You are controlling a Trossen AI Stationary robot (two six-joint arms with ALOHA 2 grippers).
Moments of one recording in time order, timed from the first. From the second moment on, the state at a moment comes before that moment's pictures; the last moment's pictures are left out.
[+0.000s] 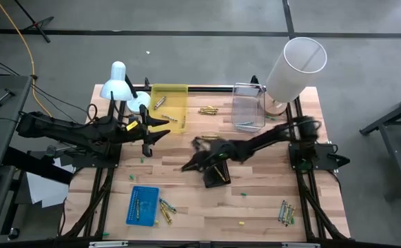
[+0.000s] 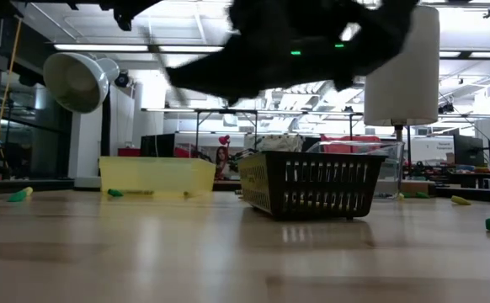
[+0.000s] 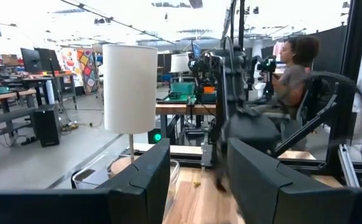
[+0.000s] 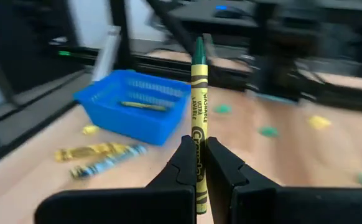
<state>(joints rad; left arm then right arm) -0.11 0.77 0.45 0.47 -0.28 0.06 0.11 1.98 1.05 0.71 -0.23 -0.09</state>
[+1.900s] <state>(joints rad) -0.11 0.77 0.45 0.43 -0.28 0.00 0.21 2.56 1.80 0.70 -0.22 0.07</state>
